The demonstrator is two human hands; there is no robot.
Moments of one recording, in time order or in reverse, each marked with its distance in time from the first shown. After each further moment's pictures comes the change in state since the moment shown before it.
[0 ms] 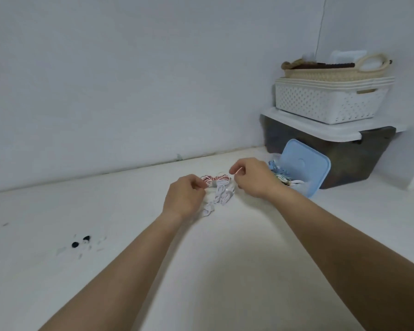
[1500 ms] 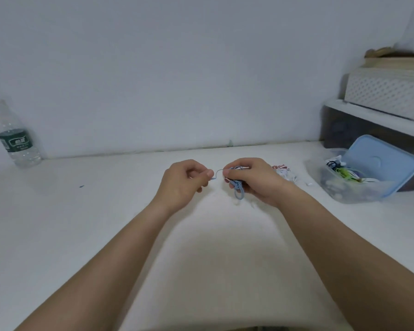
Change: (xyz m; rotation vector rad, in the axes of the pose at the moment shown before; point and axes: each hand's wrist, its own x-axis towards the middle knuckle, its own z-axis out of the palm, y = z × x) left_hand -0.044 -0.088 -0.144 -0.262 0.038 0.061; right_hand -0.023 -0.113 0.112 0.701 -0.345 0.038
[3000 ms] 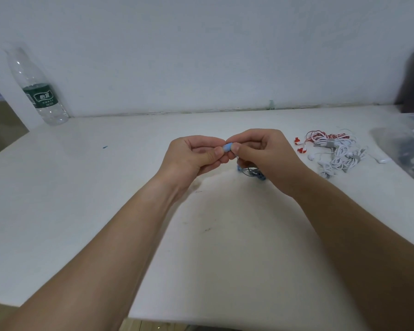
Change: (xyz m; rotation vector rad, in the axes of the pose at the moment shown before) left_hand -0.008 -0.030 -0.021 -0.462 -0.013 -0.257; right_hand 0.021 0.026 0.051 0.059 -0.144 -0.274
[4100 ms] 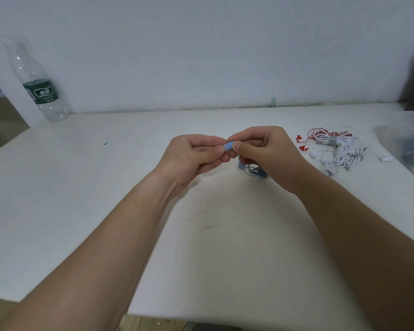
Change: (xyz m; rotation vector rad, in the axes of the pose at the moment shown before) left_hand 0.000 0.002 -0.004 -0.032 -0.033 -0.069; right_hand 0.001 -0.001 0.000 -0.053 0.003 0.004
